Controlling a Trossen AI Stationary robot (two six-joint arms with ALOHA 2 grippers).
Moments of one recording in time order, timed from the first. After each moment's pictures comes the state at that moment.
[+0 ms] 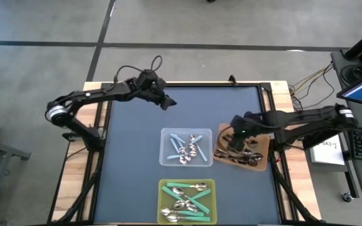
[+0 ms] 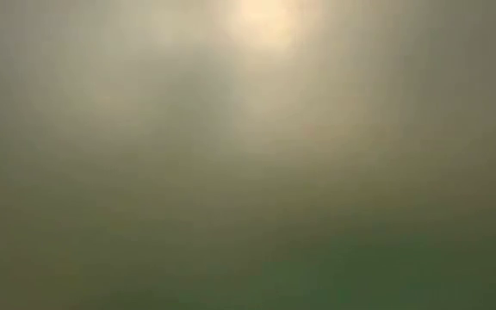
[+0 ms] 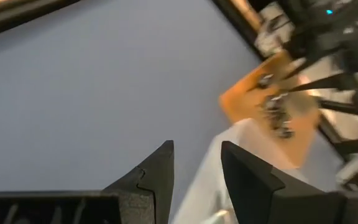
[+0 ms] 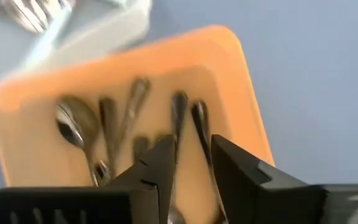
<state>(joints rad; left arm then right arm) 0.56 1.53 1.03 -0.17 0.41 -0.43 0.01 1.09 0.78 -0.88 0.16 0.51</state>
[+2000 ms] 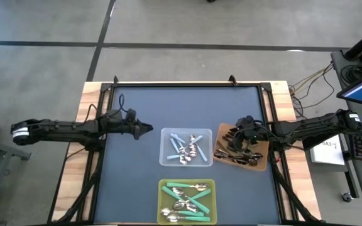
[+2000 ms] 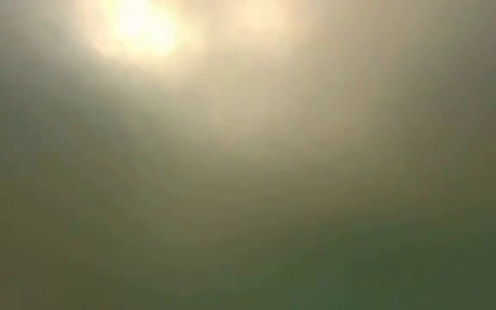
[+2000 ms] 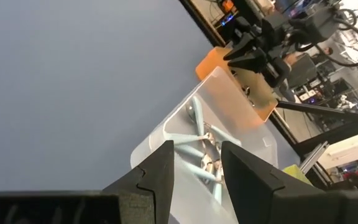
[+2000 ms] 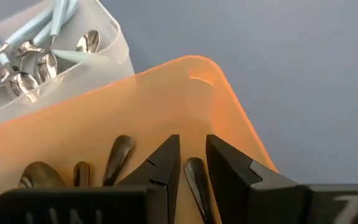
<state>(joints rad) 0.30 0.84 0.13 0.40 0.15 -0.77 0.01 0.81 0.24 -0.18 0.31 0.52</state>
